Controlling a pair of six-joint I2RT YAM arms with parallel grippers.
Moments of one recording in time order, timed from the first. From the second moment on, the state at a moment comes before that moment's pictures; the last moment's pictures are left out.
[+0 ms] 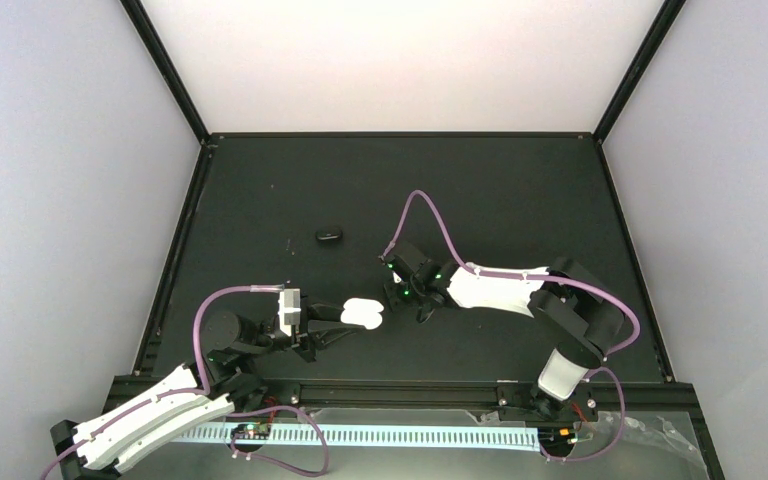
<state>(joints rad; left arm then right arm) -0.94 0.28 0.23 0.33 0.41 -0.31 0.94 1.69 0.91 -0.23 -0.03 0.51</state>
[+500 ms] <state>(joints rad) -0.94 0.28 0.23 0.33 0.41 -0.31 0.94 1.64 0.90 -0.24 -0.01 0.50</state>
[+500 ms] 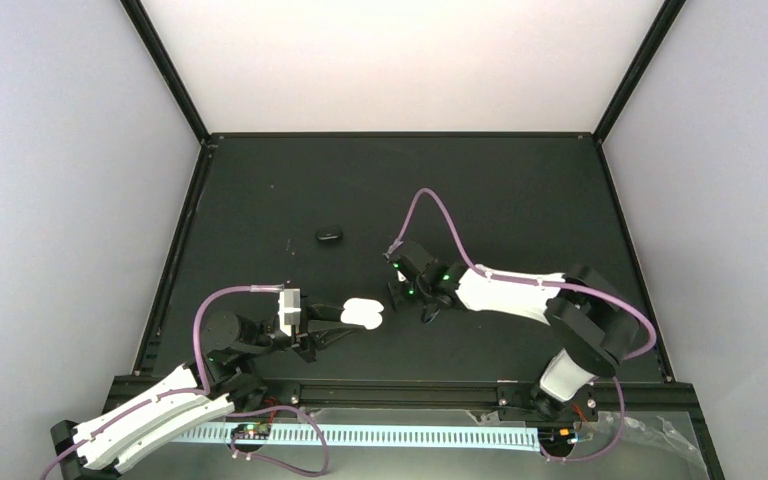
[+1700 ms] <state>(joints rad) -0.94 0.53 0.29 0.47 0.56 -0.30 0.92 0.84 1.19 -0.65 -0.54 0.03</state>
